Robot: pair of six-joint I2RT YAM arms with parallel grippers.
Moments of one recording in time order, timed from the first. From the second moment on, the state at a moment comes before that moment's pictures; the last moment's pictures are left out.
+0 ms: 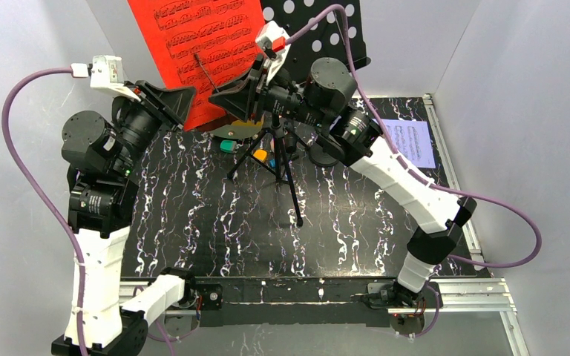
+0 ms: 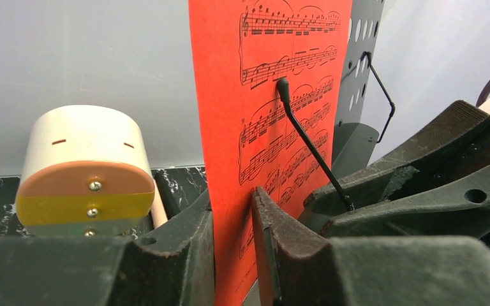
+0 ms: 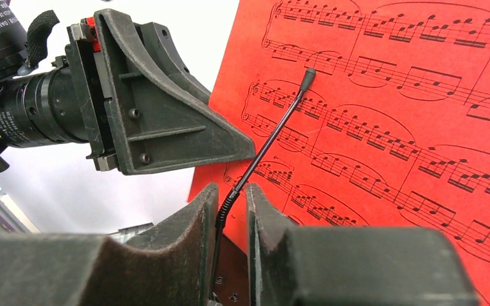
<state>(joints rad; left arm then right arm) -0.17 0.98 1.61 -0.45 0.23 -0.45 0.97 1.72 2.13 -0.14 -0.37 0.18</state>
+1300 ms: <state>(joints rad) -0.17 0.90 1.58 -0.46 0.19 -0.44 1.00 1.60 1.89 0.05 -0.23 0.21</state>
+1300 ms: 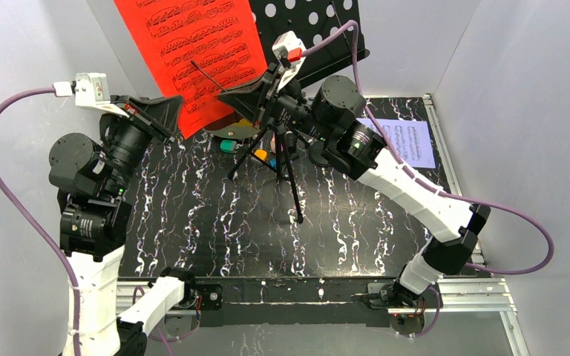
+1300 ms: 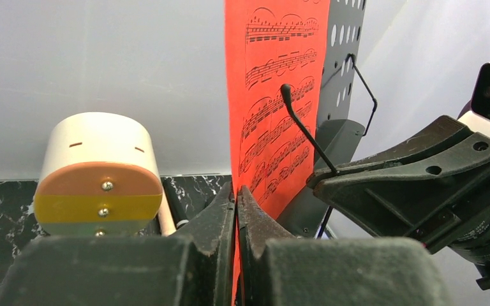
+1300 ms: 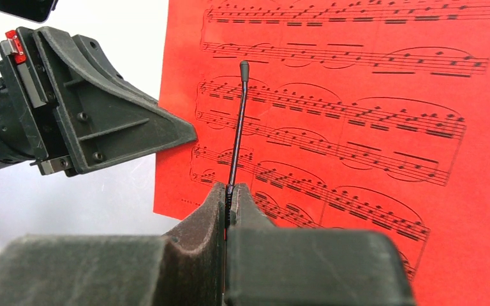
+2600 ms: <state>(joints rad) -0.17 0.81 1.50 -0.37 0.15 -0.51 1.00 1.58 1.84 0.09 -0.20 0.21</state>
